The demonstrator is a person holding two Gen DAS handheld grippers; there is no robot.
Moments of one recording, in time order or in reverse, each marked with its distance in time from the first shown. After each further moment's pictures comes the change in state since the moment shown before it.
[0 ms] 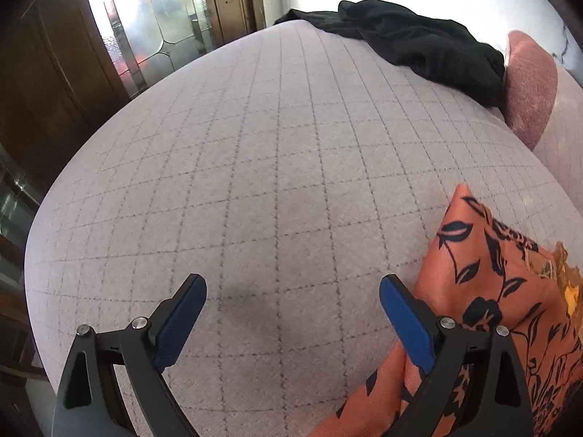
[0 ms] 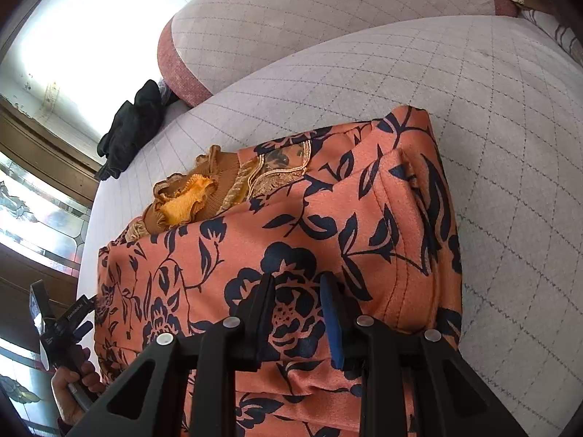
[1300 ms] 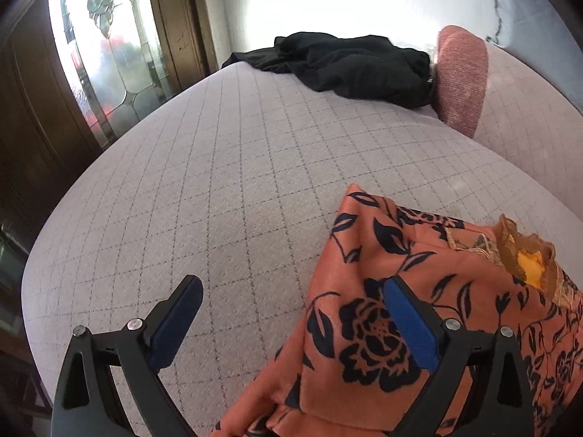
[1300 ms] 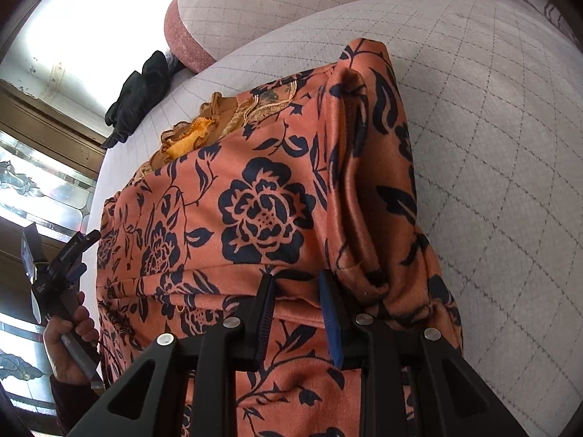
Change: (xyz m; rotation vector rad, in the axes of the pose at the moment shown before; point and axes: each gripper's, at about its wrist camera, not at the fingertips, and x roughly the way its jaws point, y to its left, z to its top) left arm -0.052 -0.048 -0.038 0.183 -0.135 -0.088; right arm -0.026 -0.020 -0.052 -0.015 0.107 0.020
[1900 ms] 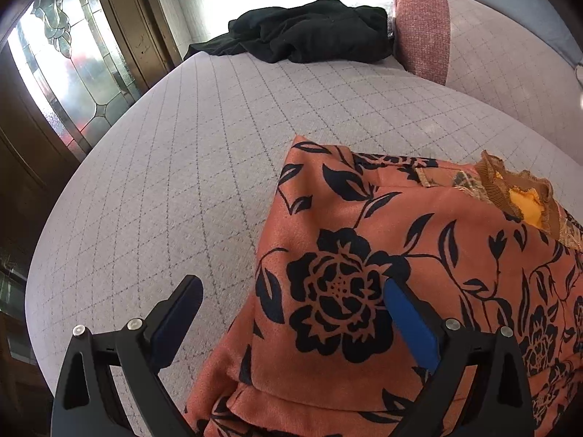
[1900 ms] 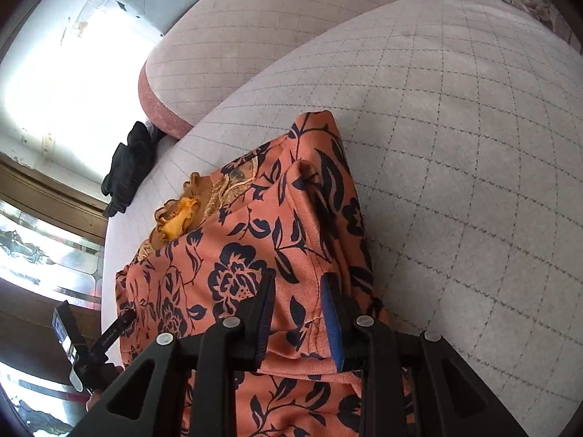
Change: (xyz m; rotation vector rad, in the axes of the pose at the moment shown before) left arm 0.016 -0.033 -0.008 0.142 0.084 -0.015; right arm -0.030 -0.031 0.026 0.165 -0.147 0.041
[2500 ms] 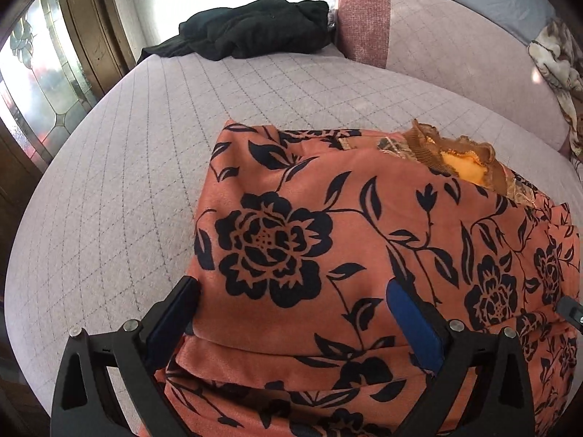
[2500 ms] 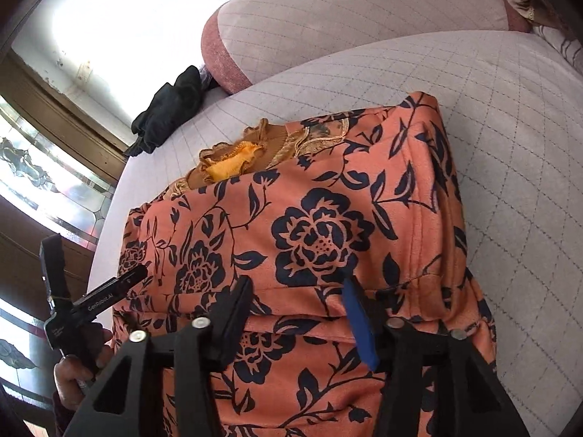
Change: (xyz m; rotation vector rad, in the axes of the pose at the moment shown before) left arm -0.020 -0.022 -0.020 0.098 0.013 -0.145; right arm 0.020 0.054 -0.041 -0.253 0.038 0.014
